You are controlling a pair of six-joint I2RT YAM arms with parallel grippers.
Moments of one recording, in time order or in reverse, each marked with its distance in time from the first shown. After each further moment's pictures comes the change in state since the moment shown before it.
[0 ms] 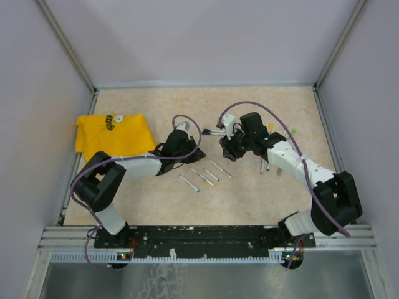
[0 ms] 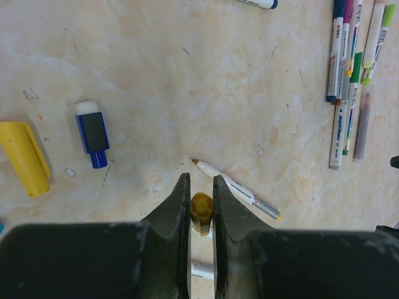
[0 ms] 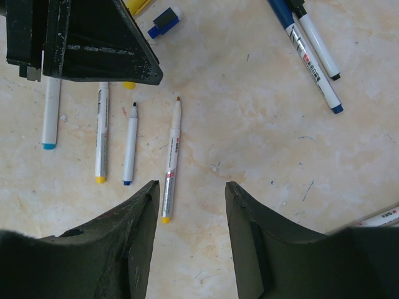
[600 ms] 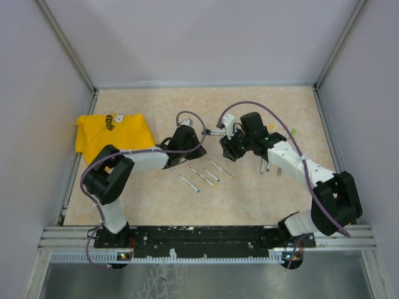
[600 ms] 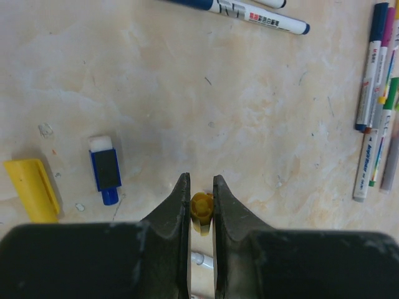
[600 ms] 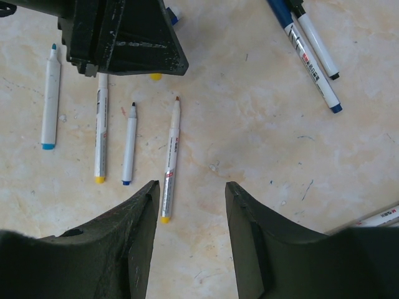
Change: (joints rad) left arm -0.001 0.089 0.112 -0.077 -0.060 0.005; right arm -0.002 0.000 0.000 0.000 0.000 0.000
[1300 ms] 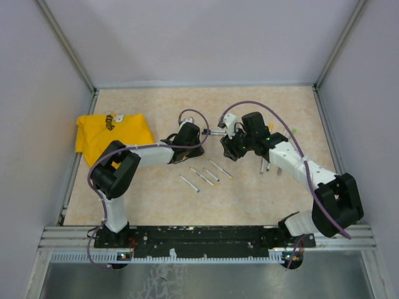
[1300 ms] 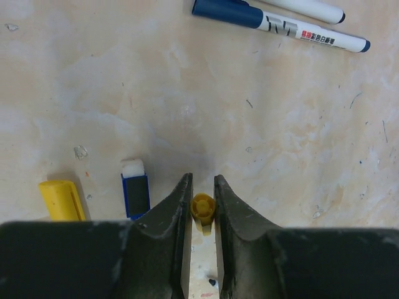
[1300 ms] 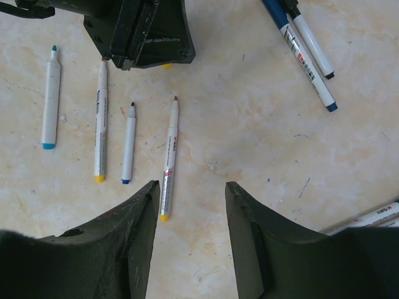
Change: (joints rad) left arm 0.000 0.107 0.135 -0.151 -0.106 0.040; right arm -0.008 -0.014 -0.003 0.002 -0.002 0.000
